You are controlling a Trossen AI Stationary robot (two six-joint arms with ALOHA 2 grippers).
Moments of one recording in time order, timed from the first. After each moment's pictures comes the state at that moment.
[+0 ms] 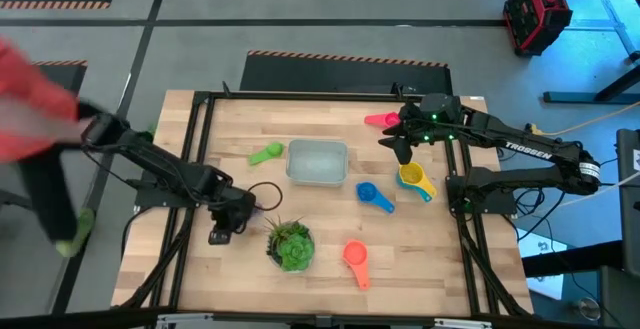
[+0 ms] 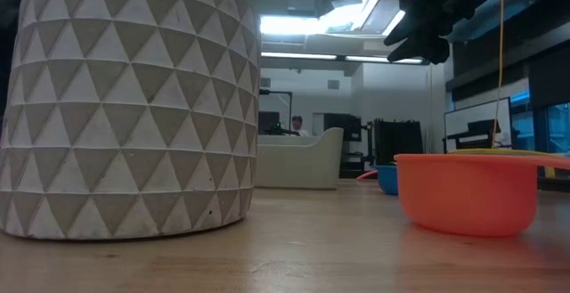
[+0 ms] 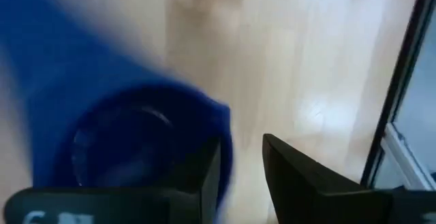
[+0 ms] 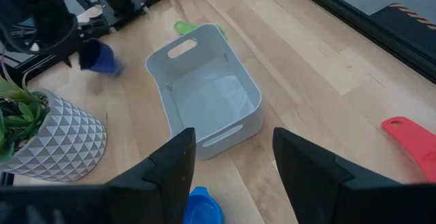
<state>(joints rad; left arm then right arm) -0.34 1.20 0.58 -0.67 0.40 -0.49 -0.41 0.97 0.85 -0.49 -0.19 0.28</state>
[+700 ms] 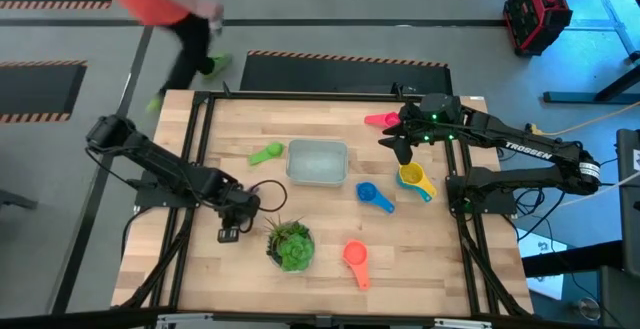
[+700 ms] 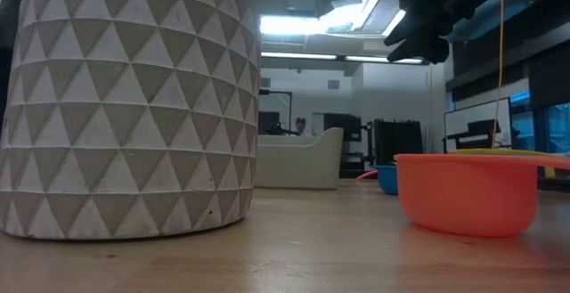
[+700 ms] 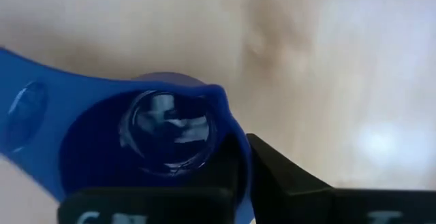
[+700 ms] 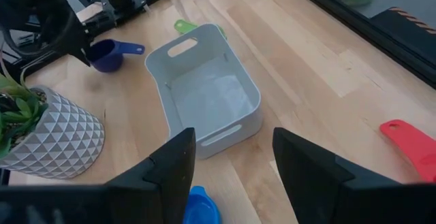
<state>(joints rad) -0.34 1.28 0.63 -0.67 0.16 -0.48 -0.41 0.97 0.85 -0.49 -0.19 0.25</state>
